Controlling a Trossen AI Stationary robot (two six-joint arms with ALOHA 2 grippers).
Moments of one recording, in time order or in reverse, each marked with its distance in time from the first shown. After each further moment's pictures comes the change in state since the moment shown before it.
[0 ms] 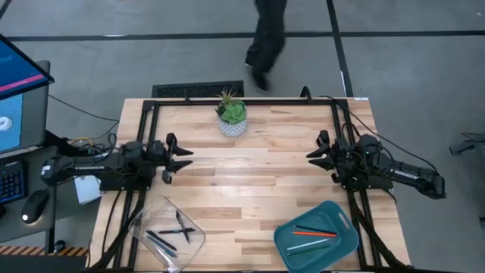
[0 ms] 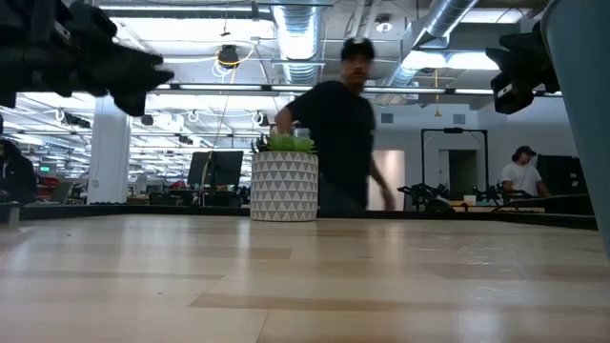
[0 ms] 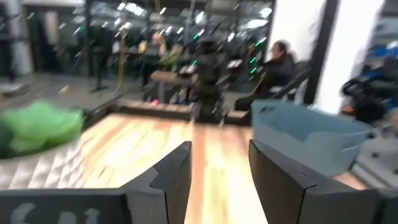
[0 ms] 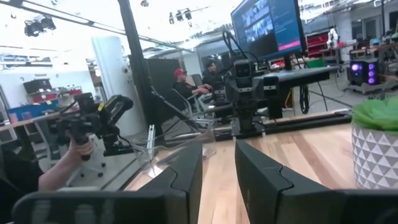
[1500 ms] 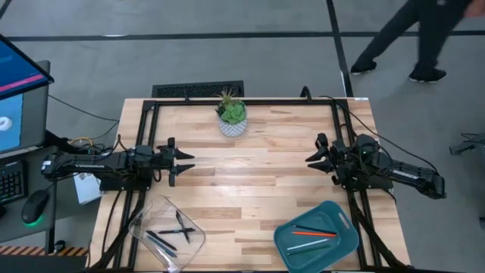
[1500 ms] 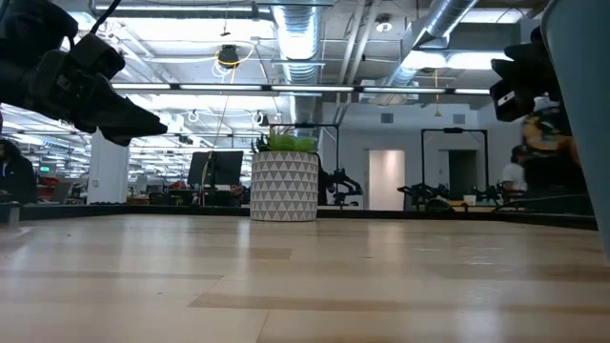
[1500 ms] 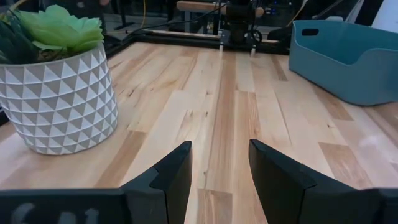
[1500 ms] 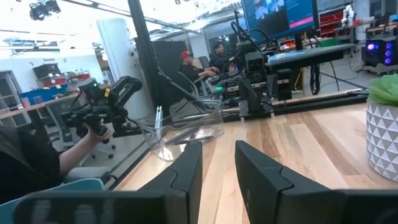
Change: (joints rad) left arm -0.085 0.023 -0.003 -0.295 -0.199 0.038; right arm 0.001 0.000 -0.001 -0.083 -0.054 -0.026
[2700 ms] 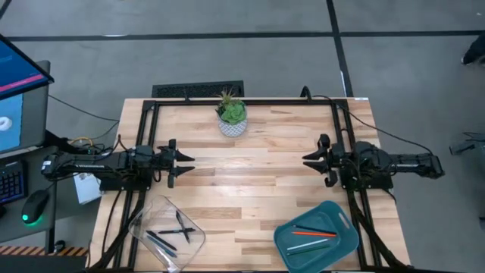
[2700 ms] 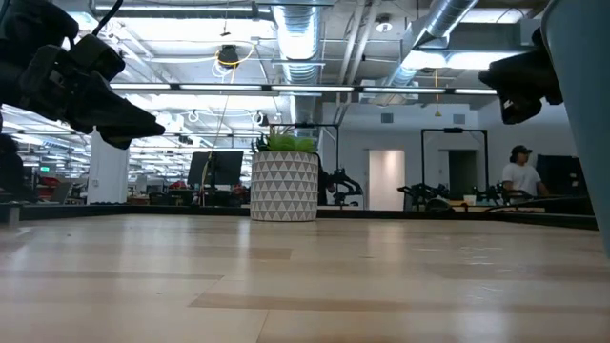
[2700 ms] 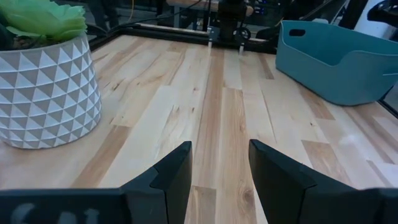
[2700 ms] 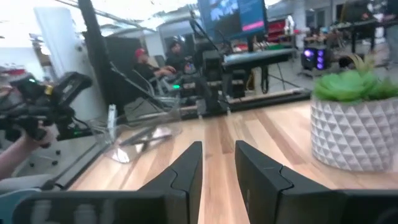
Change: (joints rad) left arm 0.000 0.000 0.000 -0.011 0.051 -0.043; right arm 0.310 -0.003 0.000 -0.049 0.501 -0.095
